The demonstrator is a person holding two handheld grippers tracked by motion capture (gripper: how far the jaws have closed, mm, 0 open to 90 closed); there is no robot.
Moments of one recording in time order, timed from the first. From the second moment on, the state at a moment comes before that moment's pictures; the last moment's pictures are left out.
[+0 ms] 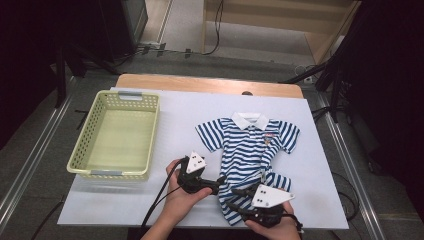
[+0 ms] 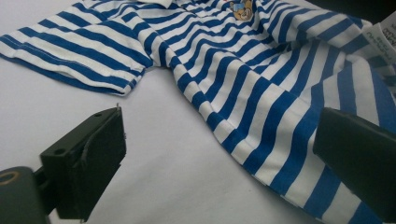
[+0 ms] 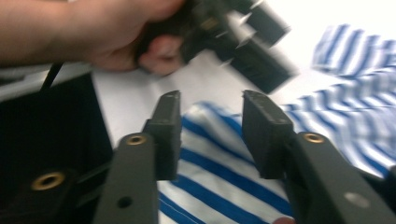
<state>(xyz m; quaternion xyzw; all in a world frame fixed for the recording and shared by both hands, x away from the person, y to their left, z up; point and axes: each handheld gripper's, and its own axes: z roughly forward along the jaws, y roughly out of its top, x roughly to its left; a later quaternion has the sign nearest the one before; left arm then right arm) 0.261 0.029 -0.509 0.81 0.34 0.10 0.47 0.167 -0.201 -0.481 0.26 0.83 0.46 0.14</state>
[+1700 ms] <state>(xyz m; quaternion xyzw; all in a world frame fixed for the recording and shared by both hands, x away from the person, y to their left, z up) 0.261 0.009 -0.516 0.86 0.30 0.09 0.40 0.193 -0.336 -0.493 0.50 0.72 0.43 0.20</state>
